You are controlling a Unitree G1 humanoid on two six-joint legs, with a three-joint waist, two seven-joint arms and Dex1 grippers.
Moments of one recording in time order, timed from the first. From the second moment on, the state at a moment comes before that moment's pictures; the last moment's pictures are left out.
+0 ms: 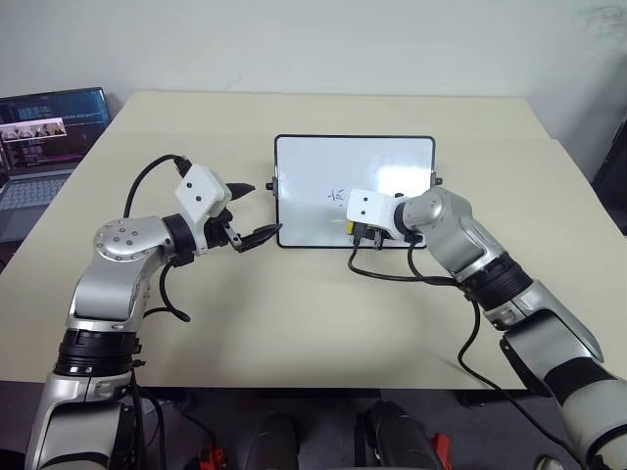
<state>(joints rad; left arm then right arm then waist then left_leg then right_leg) -0.50 0.71 0.06 -0.01 -0.27 0.32 -0.89 -1.02 -0.39 0.53 0.36 -0.33 0.51 0.84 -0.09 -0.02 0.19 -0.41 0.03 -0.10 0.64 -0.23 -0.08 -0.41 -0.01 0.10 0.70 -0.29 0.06</state>
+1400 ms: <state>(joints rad) -0.51 0.71 0.06 -0.03 -0.27 0.34 -0.88 -1.13 -0.32 0.45 0.52 -0.41 0.46 0.68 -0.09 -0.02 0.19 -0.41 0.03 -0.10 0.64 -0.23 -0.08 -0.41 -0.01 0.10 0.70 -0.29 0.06</state>
